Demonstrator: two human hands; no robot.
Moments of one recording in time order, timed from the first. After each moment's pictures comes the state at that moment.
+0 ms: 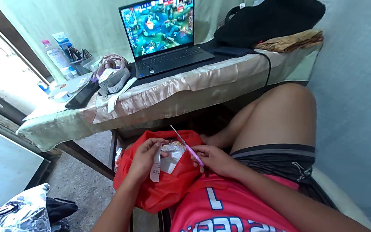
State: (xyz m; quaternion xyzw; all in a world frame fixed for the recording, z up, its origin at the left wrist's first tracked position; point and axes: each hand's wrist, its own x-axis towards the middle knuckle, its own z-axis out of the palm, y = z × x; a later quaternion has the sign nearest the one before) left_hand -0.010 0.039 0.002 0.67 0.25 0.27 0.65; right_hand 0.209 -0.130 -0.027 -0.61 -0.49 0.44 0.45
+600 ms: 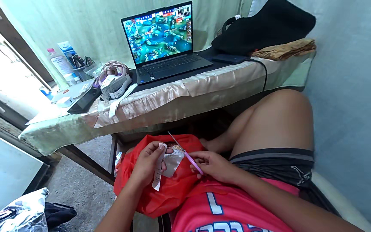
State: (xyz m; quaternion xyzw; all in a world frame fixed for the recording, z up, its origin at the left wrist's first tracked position) left_hand -0.007 0.031 0.005 0.62 0.24 0.24 0.71; right_hand 0.205 -0.132 -0.027 -0.57 -0.51 0.44 0.46
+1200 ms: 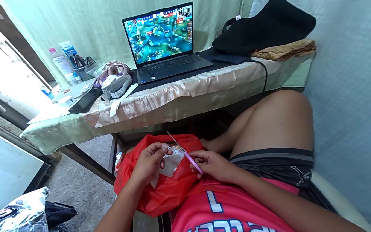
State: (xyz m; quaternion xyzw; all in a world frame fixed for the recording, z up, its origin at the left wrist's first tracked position) left_hand -0.006 0.033 0.001 0.63 0.23 0.25 0.70; right_hand 0.206 -0.131 -0.027 -0.57 -0.52 0.44 0.46
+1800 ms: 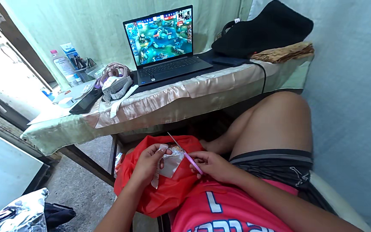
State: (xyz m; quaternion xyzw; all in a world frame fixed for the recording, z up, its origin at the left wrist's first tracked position) left_hand -0.005 0.033 0.002 0.64 0.25 0.25 0.68; right_hand 0.205 -0.131 -0.025 -0.57 -0.51 0.45 0.46
